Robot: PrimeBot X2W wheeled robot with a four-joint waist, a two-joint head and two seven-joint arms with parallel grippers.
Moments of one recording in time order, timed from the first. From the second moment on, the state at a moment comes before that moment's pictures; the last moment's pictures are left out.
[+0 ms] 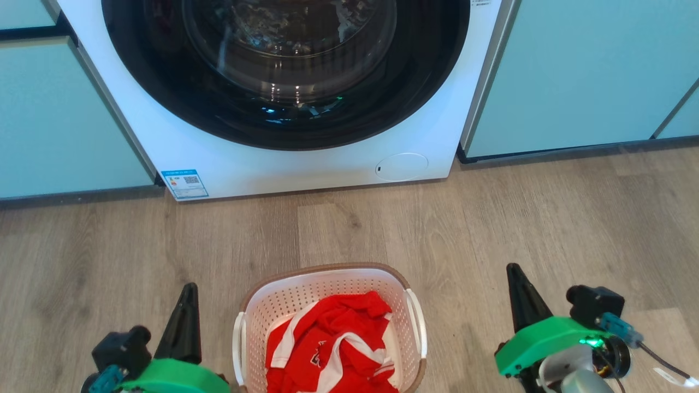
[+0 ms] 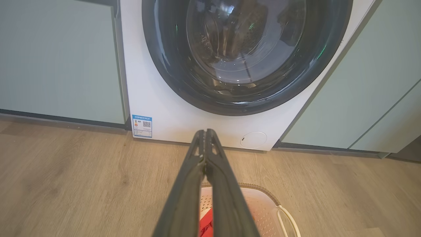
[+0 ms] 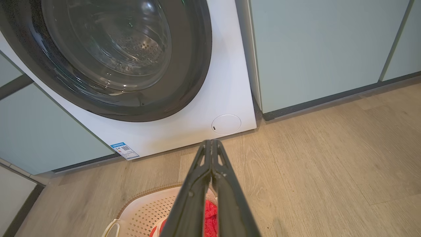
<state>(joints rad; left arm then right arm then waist) 0.16 0.06 -0.09 0.10 -0.31 -0.06 -0.23 -0.01 -0.06 0.21 0.27 0.47 0.12 -0.22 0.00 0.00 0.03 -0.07</state>
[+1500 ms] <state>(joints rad) 0.09 0.06 -0.06 0.17 -0.85 -0.09 -0.12 -0.01 -0.07 0.10 0.27 0.94 0.12 -0.11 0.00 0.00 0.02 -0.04</state>
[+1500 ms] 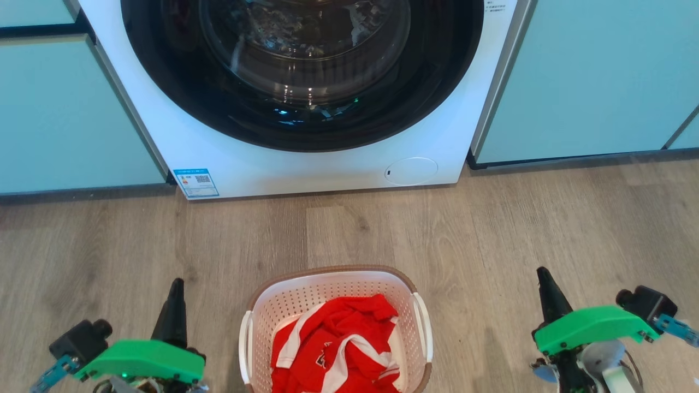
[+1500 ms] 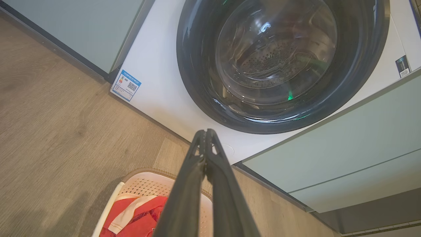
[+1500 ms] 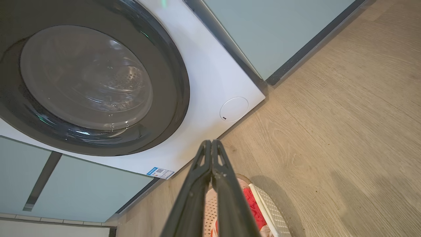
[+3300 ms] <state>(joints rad) -0.01 0.06 0.01 0.25 -1.46 -0.11 0.03 -0.04 -0.07 -0.04 0.27 1.48 0.12 0.03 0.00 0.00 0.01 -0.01</state>
